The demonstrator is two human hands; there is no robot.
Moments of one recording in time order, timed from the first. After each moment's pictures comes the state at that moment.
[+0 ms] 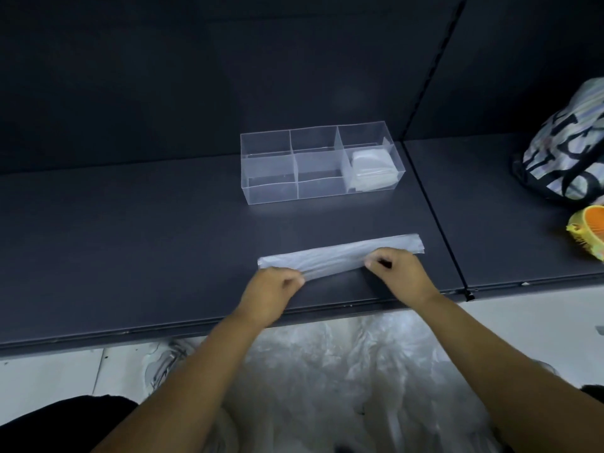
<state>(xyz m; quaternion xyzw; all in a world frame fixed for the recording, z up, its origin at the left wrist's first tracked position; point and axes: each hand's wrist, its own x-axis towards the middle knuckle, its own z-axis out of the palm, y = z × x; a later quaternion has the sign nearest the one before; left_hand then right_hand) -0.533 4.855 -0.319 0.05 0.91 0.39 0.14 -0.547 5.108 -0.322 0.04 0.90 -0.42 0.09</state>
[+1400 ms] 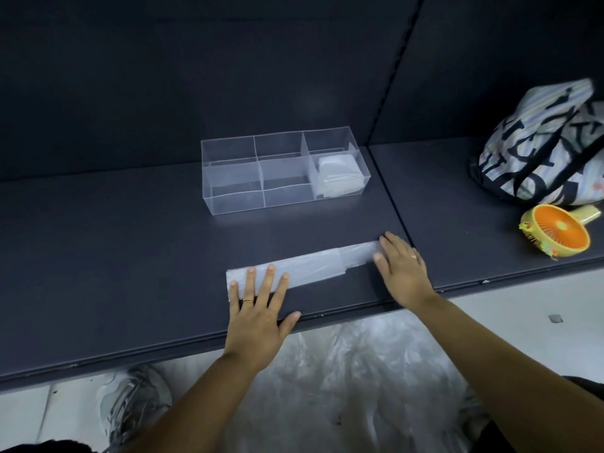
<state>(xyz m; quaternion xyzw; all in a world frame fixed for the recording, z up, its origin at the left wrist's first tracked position) -0.507 4.885 -0.367 0.16 0.98 0.02 0.09 -0.557 5.175 -0.362 0.08 0.98 -0.16 0.04</state>
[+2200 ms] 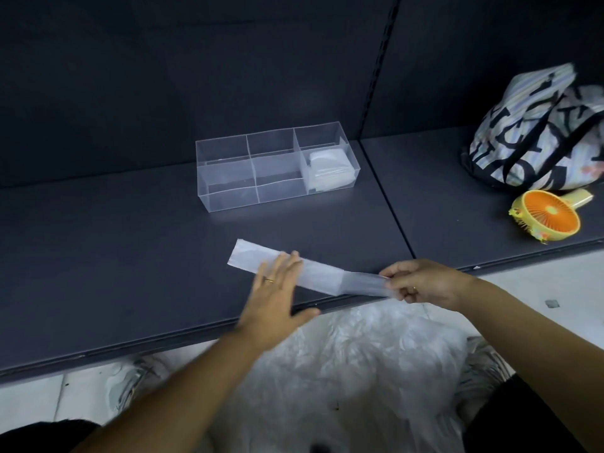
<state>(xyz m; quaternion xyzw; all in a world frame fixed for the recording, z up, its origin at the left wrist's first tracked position) -0.517 4.908 -0.345 0.25 0.95 0.16 0.08 -0.524 5.202 -0.292 0.21 0.74 -0.54 0.35</state>
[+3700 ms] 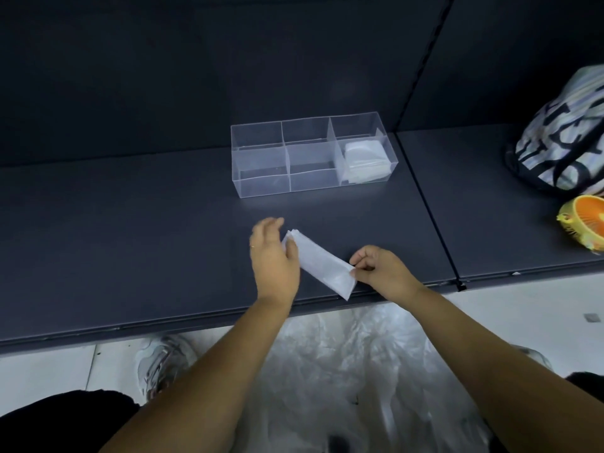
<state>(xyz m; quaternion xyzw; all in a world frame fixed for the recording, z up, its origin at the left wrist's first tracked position) -0.552 4.900 -0.334 -0.08 0.89 0.43 -0.13 -0.542 5.097 -0.325 0.08 0.86 -0.46 0.21</state>
